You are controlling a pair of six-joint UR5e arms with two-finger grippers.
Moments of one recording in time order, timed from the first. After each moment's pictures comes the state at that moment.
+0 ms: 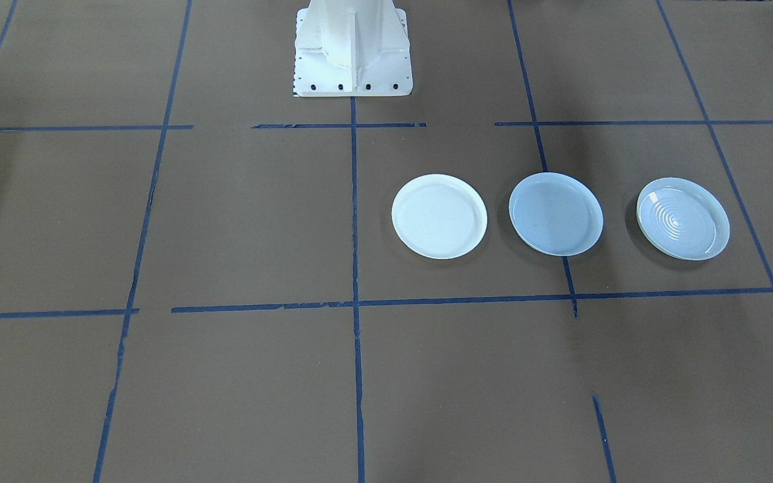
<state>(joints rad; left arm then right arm) -1.47 -1.52 -1.60 -1.77 -2.36 -0.06 1.54 -1.61 1.62 -1.56 2.30 0.09</state>
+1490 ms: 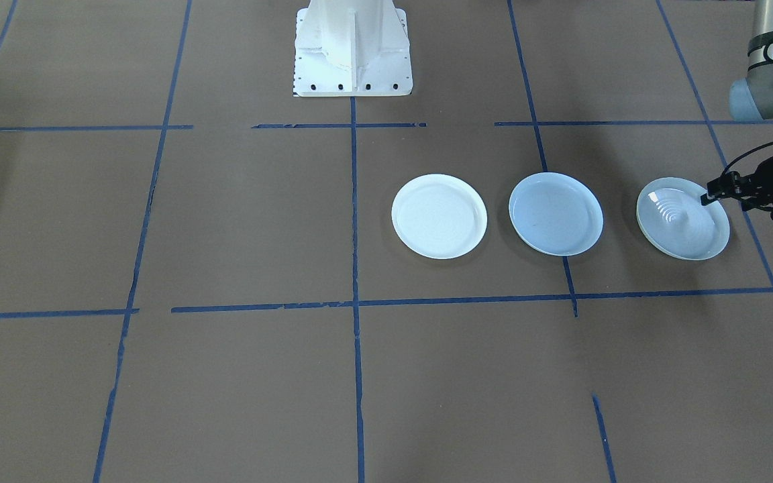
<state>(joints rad) -1.16 -1.52 -1.38 -2.13 -2.42 -0.38 1.54 -1.61 1.62 -1.56 2.30 0.09</state>
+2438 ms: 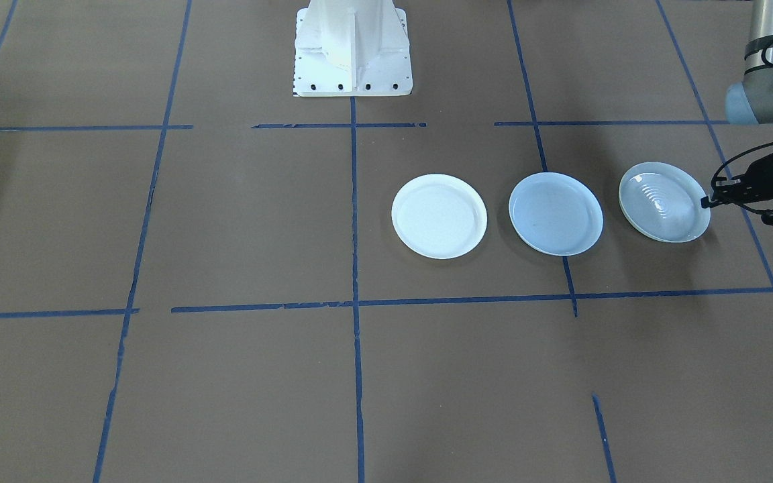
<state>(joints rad) -1.16 -1.54 -1.37 -2.12 -2.52 -0.41 1.54 -1.61 1.62 -1.56 2.30 0.09</state>
